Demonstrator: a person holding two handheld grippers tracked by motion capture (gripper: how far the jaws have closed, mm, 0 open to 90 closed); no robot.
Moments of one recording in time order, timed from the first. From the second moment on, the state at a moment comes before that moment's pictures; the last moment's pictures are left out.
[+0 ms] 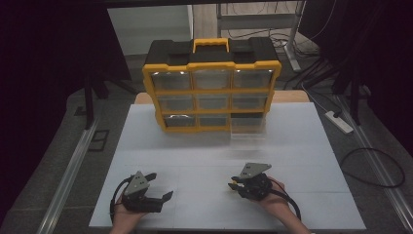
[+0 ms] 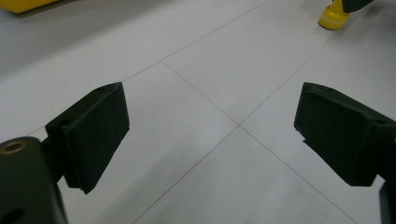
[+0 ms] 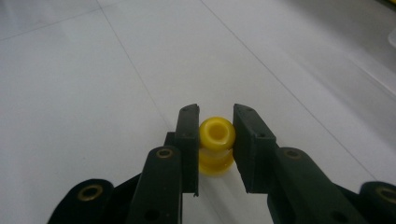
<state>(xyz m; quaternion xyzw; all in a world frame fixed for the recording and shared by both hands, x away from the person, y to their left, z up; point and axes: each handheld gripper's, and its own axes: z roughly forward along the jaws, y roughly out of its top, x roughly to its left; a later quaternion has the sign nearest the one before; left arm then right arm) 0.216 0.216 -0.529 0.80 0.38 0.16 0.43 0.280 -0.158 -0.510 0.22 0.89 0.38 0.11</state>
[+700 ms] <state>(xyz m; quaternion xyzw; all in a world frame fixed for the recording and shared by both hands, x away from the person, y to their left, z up) 0.216 0.216 -0.530 0.80 0.38 0.16 0.43 0.282 -0.171 -0.495 0.23 0.87 0.41 0.13</state>
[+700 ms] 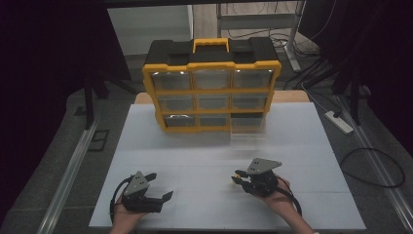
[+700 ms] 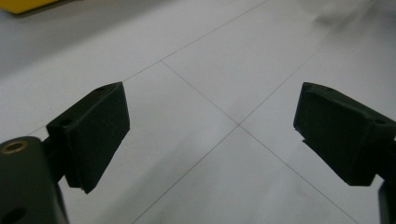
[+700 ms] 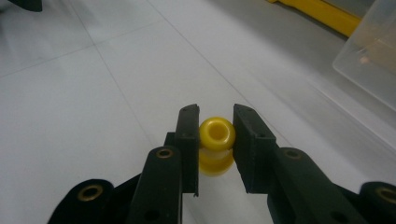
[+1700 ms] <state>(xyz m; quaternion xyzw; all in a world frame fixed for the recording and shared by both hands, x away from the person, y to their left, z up) 0.215 0.216 -0.530 0.81 0.37 0.16 0.43 0.289 -0.171 -0.459 0.24 0.84 0.46 0.15</state>
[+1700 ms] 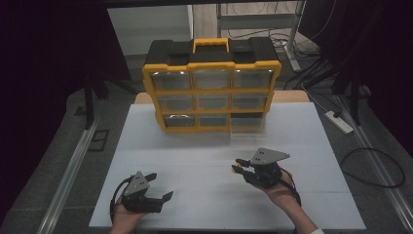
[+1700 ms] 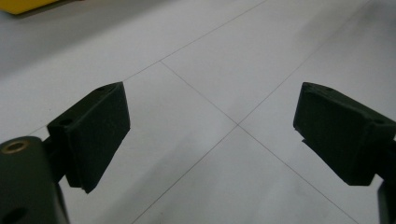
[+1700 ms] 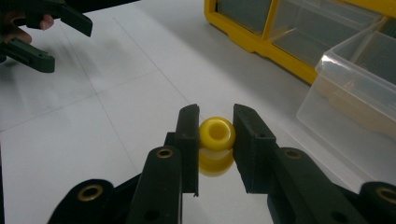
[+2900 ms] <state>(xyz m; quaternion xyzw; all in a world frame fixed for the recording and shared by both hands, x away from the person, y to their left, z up) 0.216 0.215 -0.530 0.81 0.37 0.16 0.43 0.303 -0.168 -0.432 0.24 0.82 0.49 0.18</state>
